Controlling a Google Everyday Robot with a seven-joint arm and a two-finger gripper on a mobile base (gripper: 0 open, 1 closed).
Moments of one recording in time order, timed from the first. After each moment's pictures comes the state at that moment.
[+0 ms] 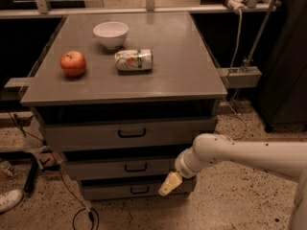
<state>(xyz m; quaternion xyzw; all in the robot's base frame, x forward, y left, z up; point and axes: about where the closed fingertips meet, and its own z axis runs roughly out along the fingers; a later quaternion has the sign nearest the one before) 0.520 -0.079 0.468 -0.48 0.84 0.17 0.18</state>
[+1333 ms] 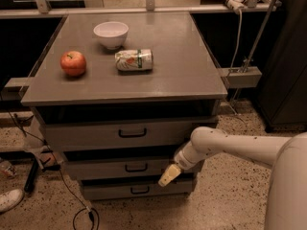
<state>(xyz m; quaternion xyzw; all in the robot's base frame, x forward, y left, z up) 0.569 -0.078 0.439 -0.48 0.84 0.17 0.18</state>
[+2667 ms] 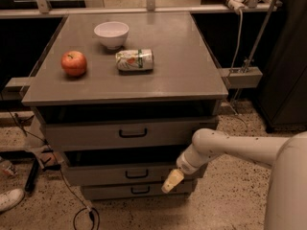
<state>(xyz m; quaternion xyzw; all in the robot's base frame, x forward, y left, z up) 0.544 -0.088 0.432 -0.47 0.85 0.18 0.14</state>
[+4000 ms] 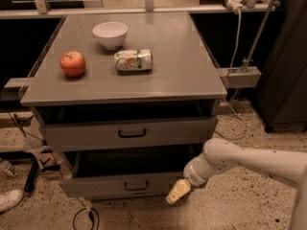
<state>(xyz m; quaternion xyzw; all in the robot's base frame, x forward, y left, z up) 0.494 -0.105 0.427 -0.44 0.86 0.23 0.12</state>
